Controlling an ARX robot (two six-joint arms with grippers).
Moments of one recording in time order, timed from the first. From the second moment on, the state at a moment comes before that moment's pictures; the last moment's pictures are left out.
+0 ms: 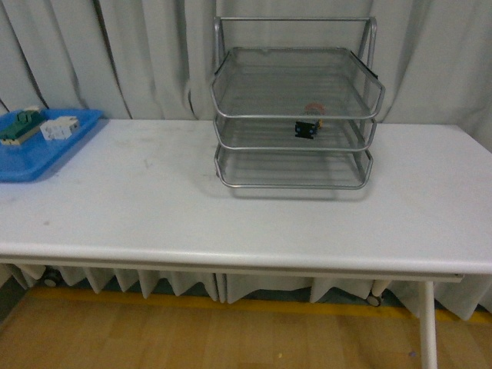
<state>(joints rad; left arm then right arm) 0.00 0.01 0.01 0.00 0.00 0.00 0.00 0.00 0.01 0.00 0.00 -0.01</state>
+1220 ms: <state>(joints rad) 0.00 0.01 0.01 0.00 0.00 0.00 0.00 0.00 0.01 0.00 0.00 -0.01</state>
